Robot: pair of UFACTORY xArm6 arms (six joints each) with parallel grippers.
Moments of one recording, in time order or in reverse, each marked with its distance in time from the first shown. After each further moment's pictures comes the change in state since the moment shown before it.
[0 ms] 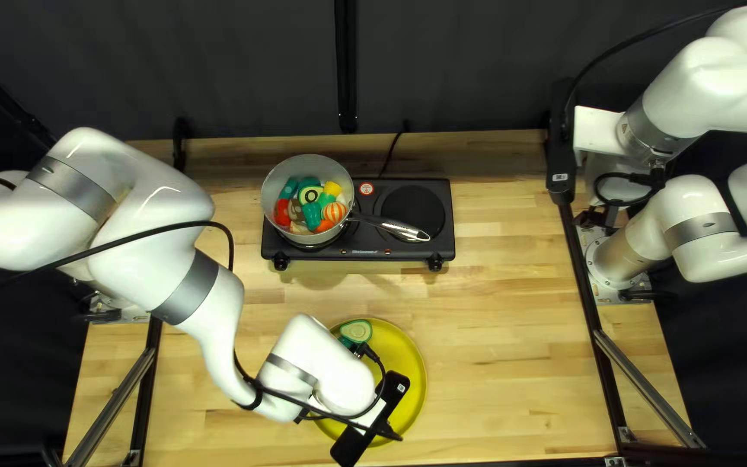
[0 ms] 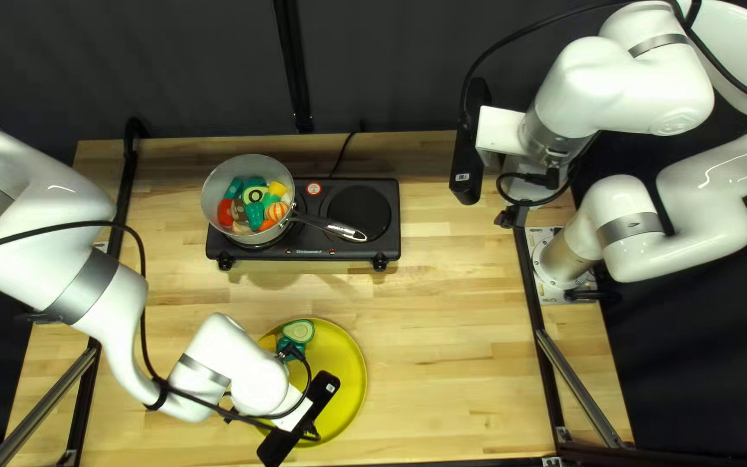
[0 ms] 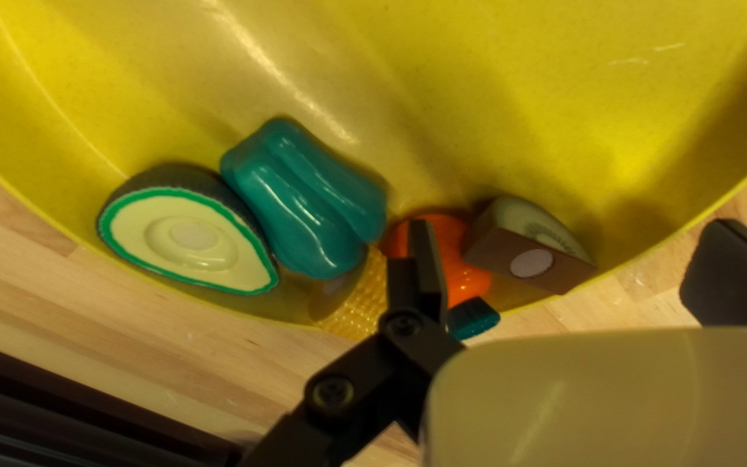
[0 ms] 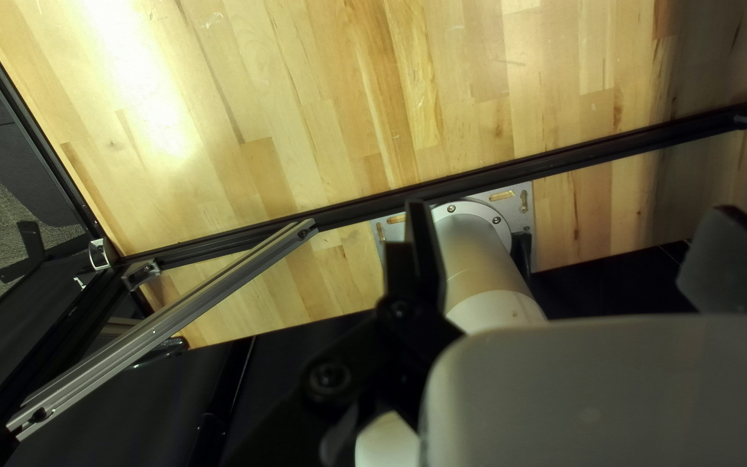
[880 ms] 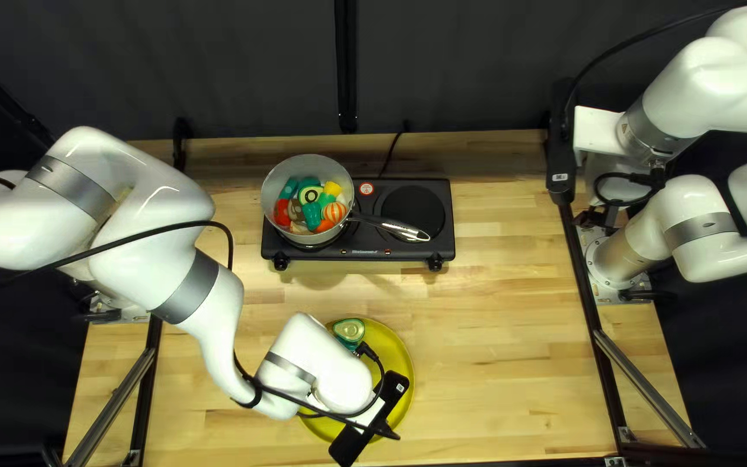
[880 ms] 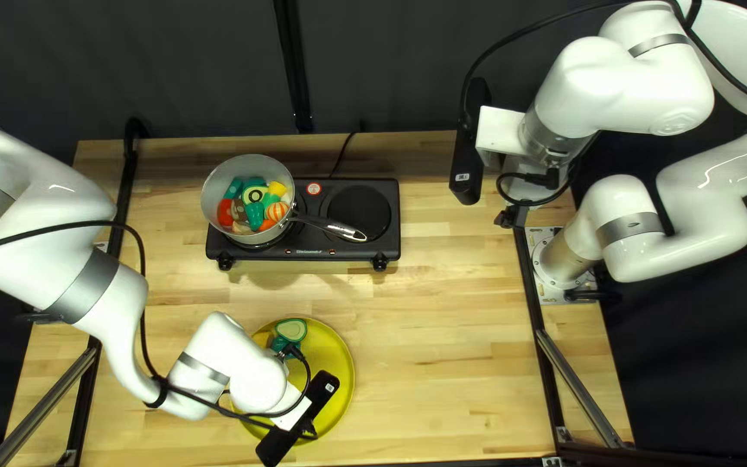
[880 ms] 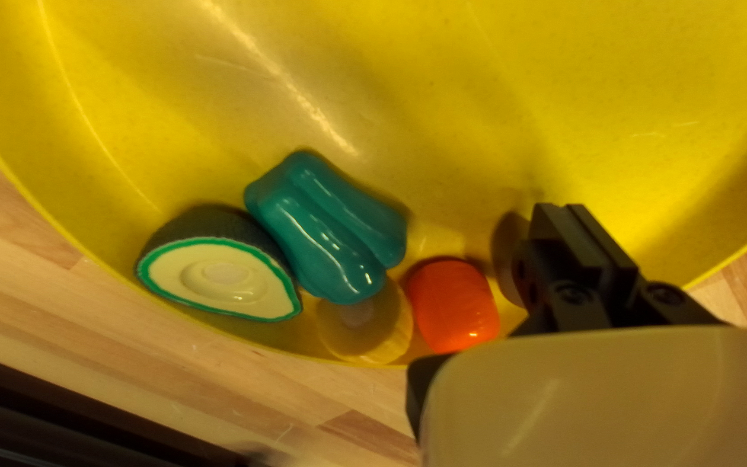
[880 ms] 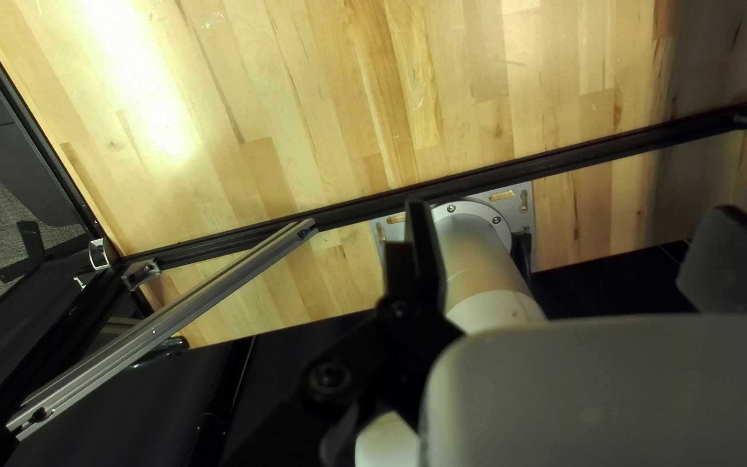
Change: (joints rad) left arm -0.003 0.000 -0.008 -0.001 0.007 0.000; right arm 0.000 0.000 0.000 0.000 0.000 0.000
